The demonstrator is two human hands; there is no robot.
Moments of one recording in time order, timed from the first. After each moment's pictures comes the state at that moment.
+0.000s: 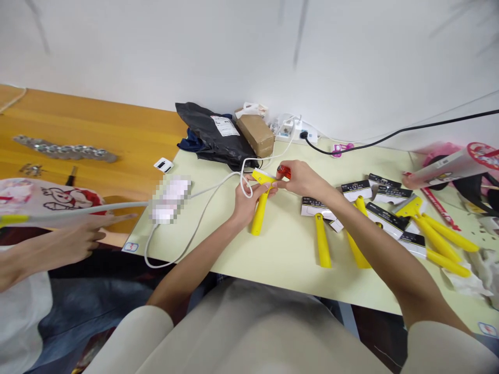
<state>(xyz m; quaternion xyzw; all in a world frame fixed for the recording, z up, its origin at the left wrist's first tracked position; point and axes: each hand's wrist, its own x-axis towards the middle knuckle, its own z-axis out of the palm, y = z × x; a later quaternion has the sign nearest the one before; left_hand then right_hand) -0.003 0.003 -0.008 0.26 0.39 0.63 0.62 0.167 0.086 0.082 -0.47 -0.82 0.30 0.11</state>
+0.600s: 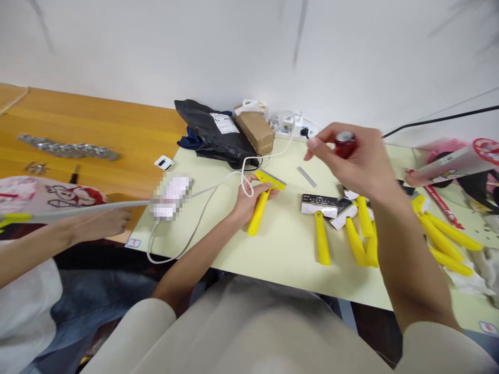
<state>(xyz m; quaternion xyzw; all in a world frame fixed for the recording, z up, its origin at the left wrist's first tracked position) -0.004 0.005 -0.011 0.24 0.41 0.58 0.67 0.202 0.040 0.179 -0.46 -0.79 0.24 0.33</state>
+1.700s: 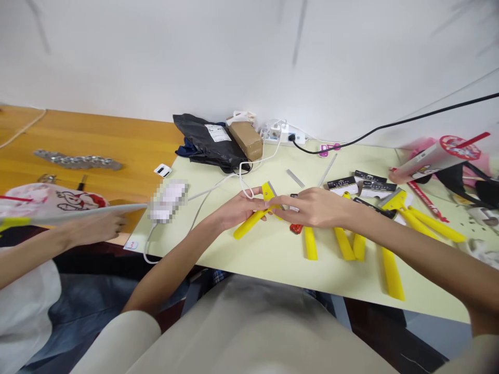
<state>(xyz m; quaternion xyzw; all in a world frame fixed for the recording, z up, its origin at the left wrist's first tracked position) -0.013 -0.027 0.054 0.38 0.34 0.35 0.79 0.250 0.010 0.117 -0.01 -0.98 -0.17 0.08</state>
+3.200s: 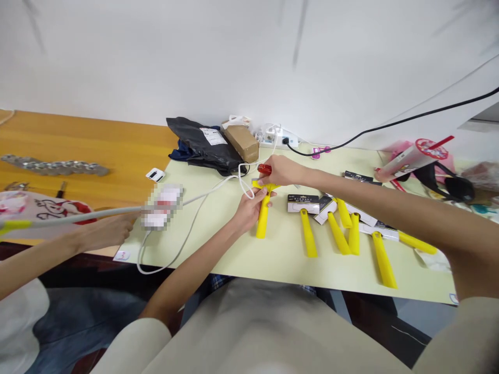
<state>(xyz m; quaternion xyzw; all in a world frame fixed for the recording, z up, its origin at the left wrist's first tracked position) 0.028 -0.018 -0.001 0.24 0.27 0.57 0.73 0.157 0.087 0.128 -0.45 -0.85 0.25 -0.03</state>
